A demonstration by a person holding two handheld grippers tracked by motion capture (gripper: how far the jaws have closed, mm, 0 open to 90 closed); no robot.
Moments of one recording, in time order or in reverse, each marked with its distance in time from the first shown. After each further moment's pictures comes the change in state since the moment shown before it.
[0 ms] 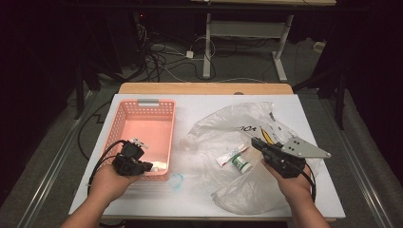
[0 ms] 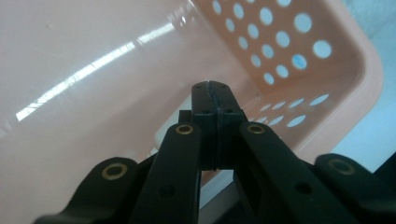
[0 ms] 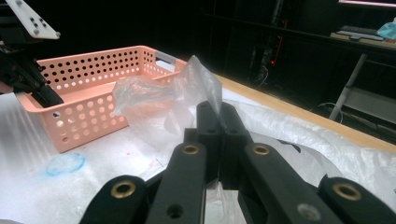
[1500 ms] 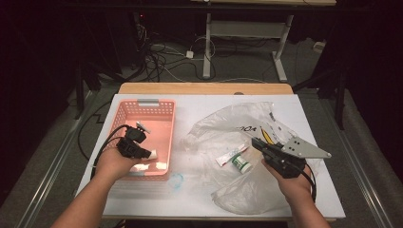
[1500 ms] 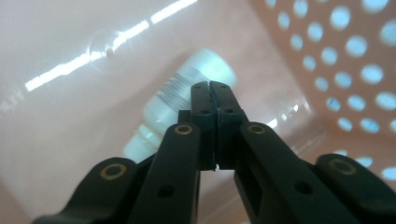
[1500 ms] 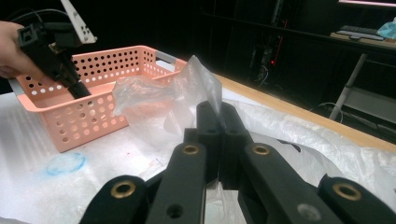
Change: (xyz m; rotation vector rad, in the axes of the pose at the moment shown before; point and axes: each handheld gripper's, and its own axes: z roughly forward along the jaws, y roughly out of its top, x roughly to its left) left arm 0.041 0.039 0.011 0.034 0.034 -0.054; right arm 0.000 0.000 -0.001 0.001 0.000 -0.003
